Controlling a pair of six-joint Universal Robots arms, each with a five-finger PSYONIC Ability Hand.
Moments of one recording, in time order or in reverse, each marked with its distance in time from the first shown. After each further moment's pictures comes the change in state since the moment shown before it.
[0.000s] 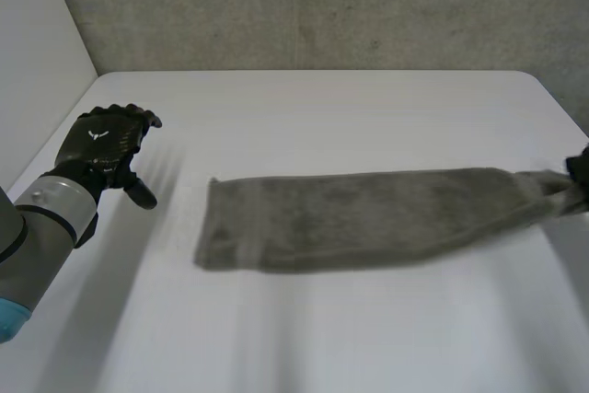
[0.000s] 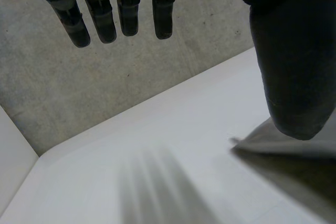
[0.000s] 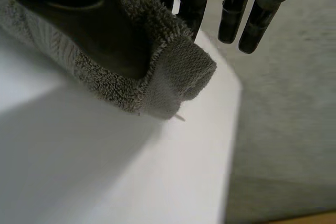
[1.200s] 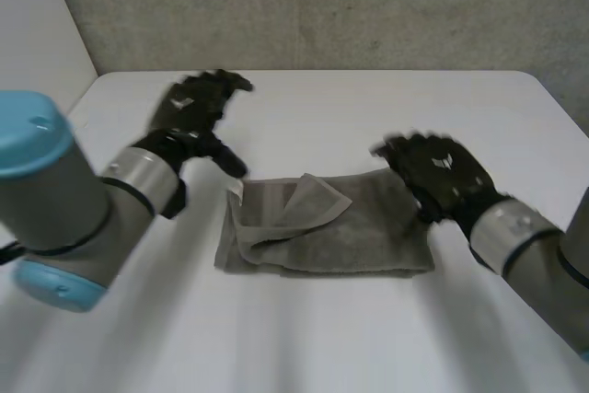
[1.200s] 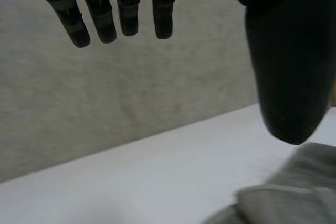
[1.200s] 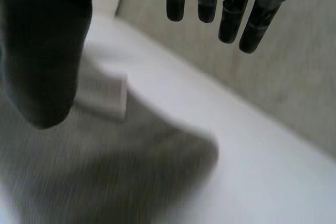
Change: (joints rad) left arm -0.262 -0.144 0.246 0.016 -0.010 -0.298; right arm 0.630 -0.187 0.080 0.040 0.130 0.532; left_hand 0.000 0.000 0.000 0.000 0.000; right_hand -1.073 -1.043 0.000 0.000 -1.090
